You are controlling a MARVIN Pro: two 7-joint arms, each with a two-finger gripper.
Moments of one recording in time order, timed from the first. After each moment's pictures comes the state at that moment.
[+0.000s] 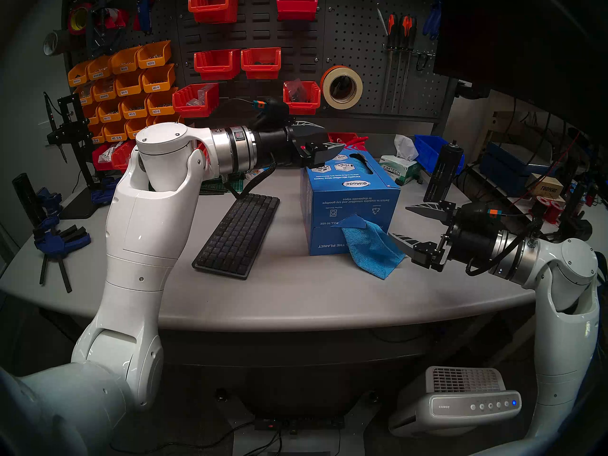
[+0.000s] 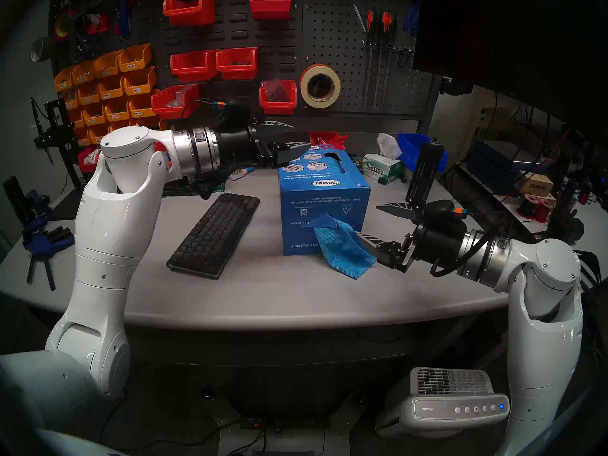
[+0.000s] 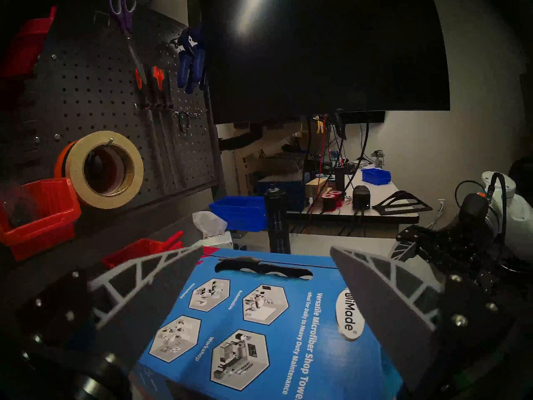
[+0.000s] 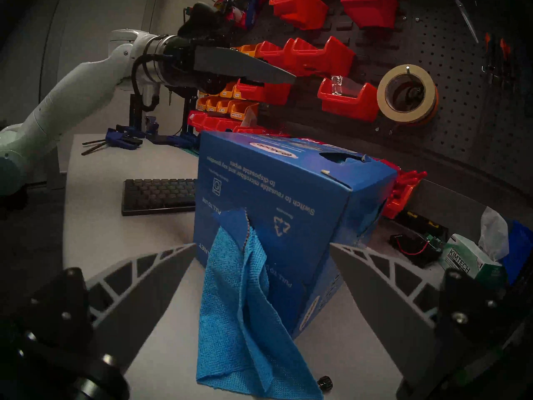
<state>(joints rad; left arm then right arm) 0.96 -1.29 -1.44 -1.71 -0.28 0.63 -1.03 -1.80 -1.16 2.08 -2.19 0.28 0.44 1.12</state>
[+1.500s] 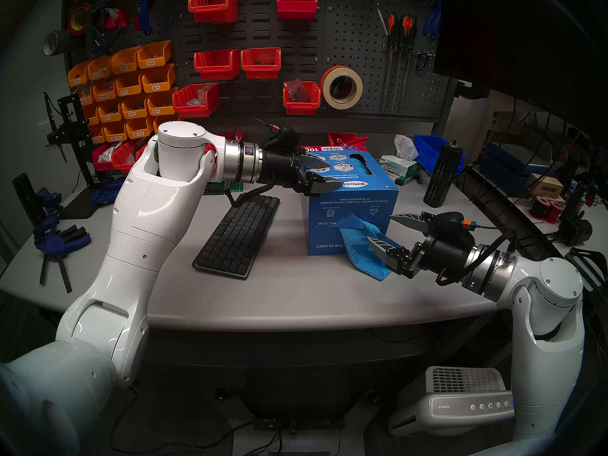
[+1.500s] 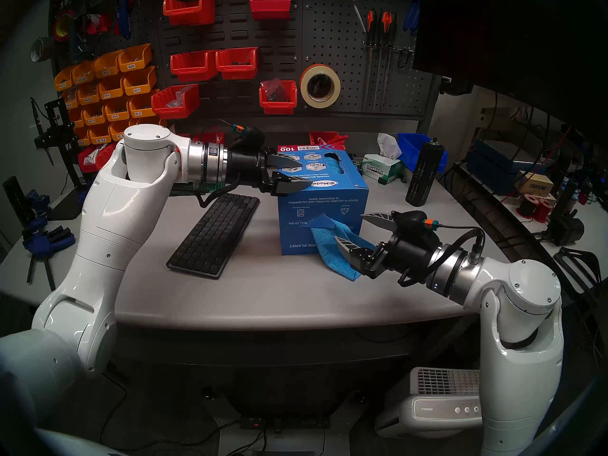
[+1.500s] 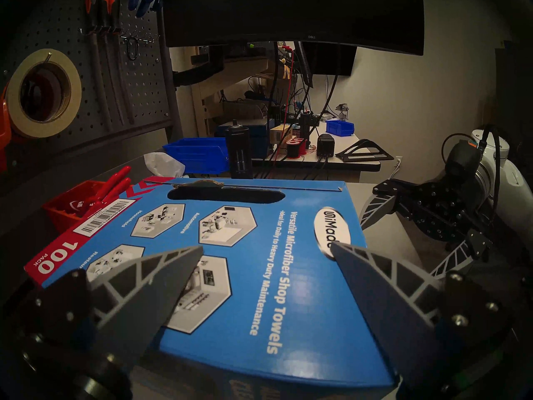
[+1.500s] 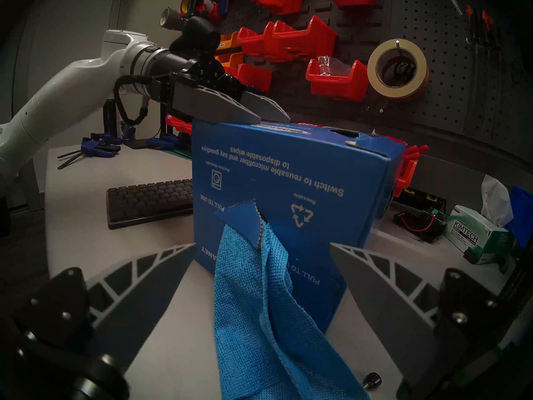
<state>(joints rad) 0.85 -1.22 -1.30 -1.53 -0.23 0.62 -1.20 -1.87 -1.29 1.98 -2.29 0.19 0.50 0.98</state>
